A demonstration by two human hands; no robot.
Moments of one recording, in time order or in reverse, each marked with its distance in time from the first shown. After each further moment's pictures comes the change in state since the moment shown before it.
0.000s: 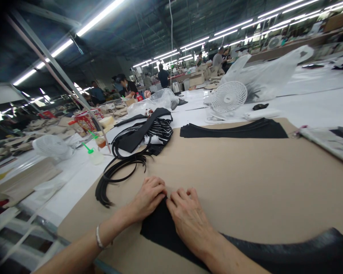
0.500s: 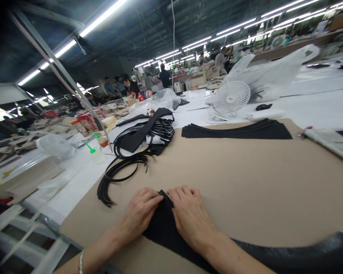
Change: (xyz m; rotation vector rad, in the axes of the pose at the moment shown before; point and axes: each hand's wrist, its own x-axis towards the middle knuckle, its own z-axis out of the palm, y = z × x) left_hand -0.039 0.013 -0.005 0.011 -0.006 -0.089; right_hand 0.006 0.001 -0.008 0.193 -0.035 0.134
